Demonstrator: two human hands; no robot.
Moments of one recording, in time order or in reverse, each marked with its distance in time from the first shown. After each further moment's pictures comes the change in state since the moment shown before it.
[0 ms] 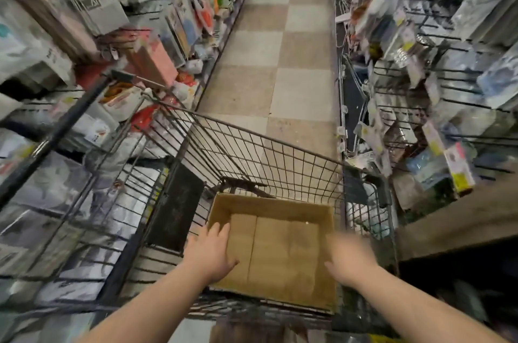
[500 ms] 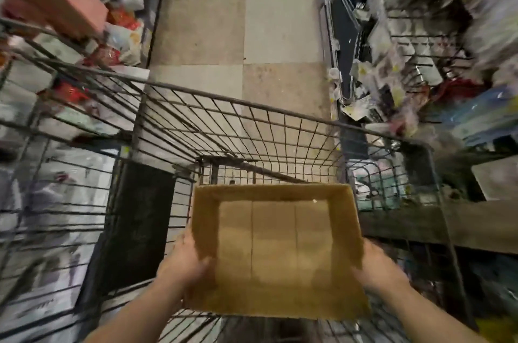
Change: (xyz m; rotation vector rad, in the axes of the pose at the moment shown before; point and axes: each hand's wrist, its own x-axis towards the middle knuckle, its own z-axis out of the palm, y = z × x) left_hand 0.151 -0.068 0.082 -0.354 -0.215 -0.228; right_hand 0.123 0.027 0.134 0.479 -0.242 0.494
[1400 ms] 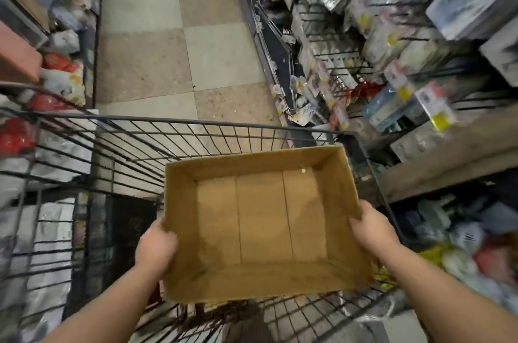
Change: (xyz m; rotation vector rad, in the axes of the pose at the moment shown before) left_hand -0.008 0.008 -0.080 -0.308 0.210 0.100; right_hand -0.136 -0.024 -0.074 0.400 0.384 0.137
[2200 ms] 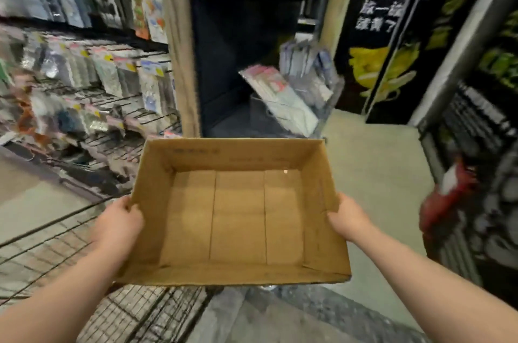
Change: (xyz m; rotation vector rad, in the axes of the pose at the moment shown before) left_hand -0.307 0.075 -0.033 0.067 0.062 1.033; right_hand -0.410 0.273 -0.012 0.540 0.574 0.414
